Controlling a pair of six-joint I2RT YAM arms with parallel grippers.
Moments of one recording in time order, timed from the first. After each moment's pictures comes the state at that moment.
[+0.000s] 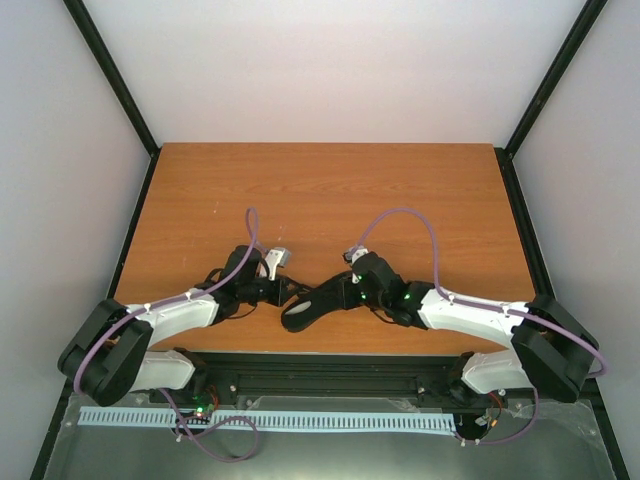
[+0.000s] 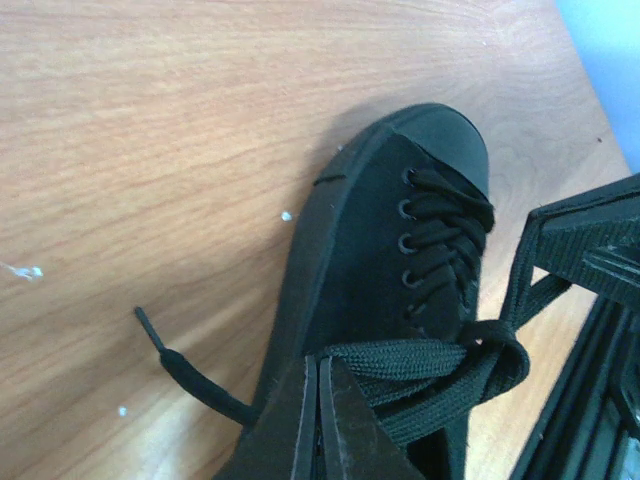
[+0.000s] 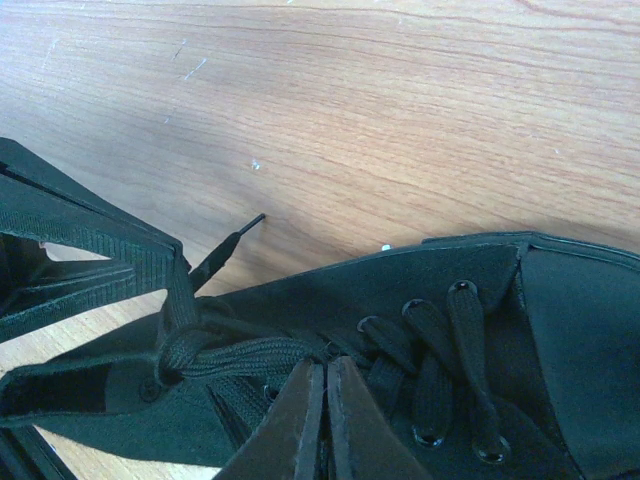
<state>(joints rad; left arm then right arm) -0.55 1.28 0.41 0.16 0.48 -0.45 0.90 1.31 0.61 -0.03 0.01 0.57</state>
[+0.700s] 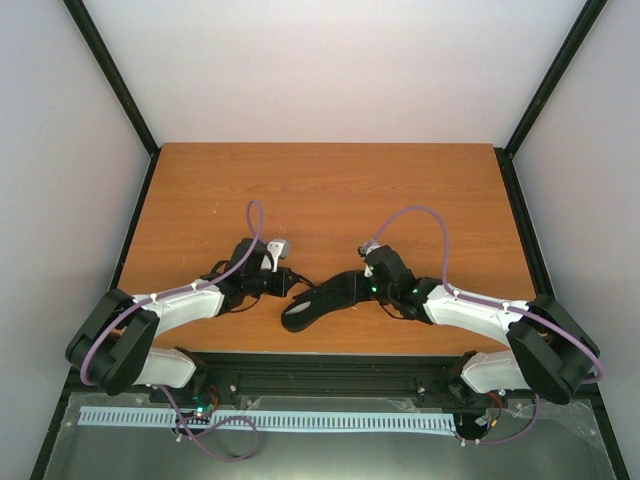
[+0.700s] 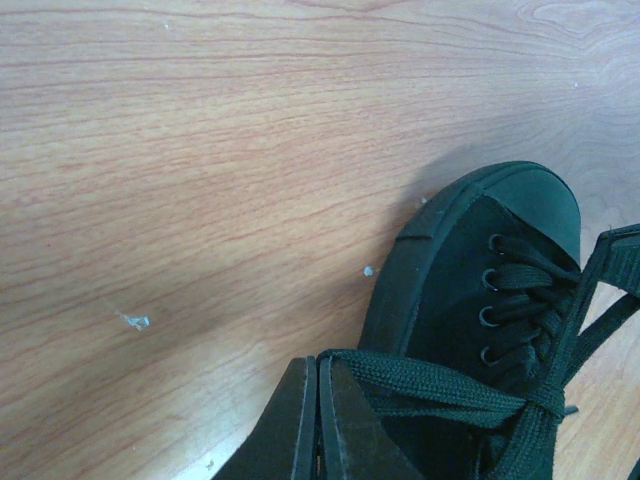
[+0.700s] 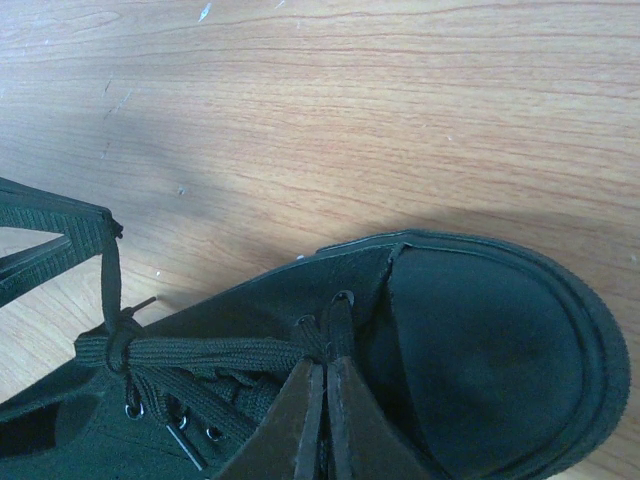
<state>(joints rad) -0.55 1.34 0.50 0.10 0.31 -0.46 0.76 1.31 0.57 0.00 -0.08 0.61</state>
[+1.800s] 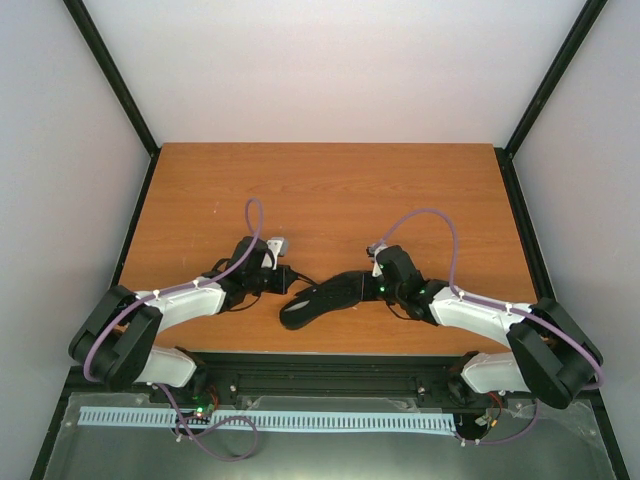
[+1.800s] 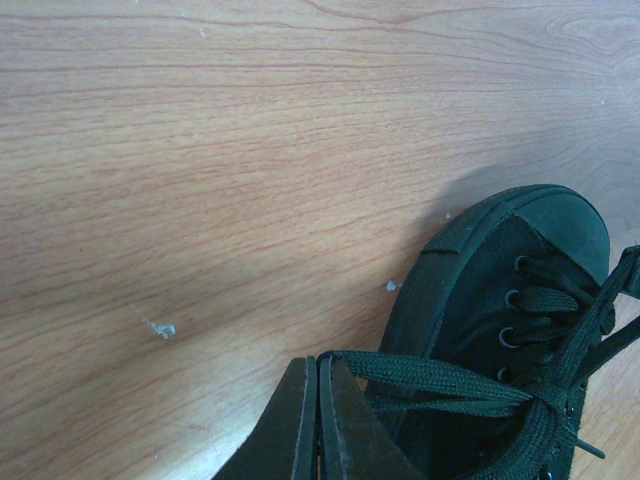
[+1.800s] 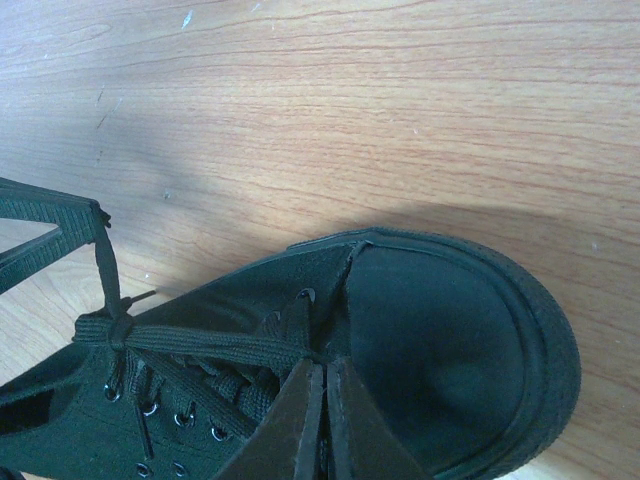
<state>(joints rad) -0.54 1.37 0.51 0.09 0.27 -0.48 0.69 1.29 0.51 0.04 -0.15 0.61</state>
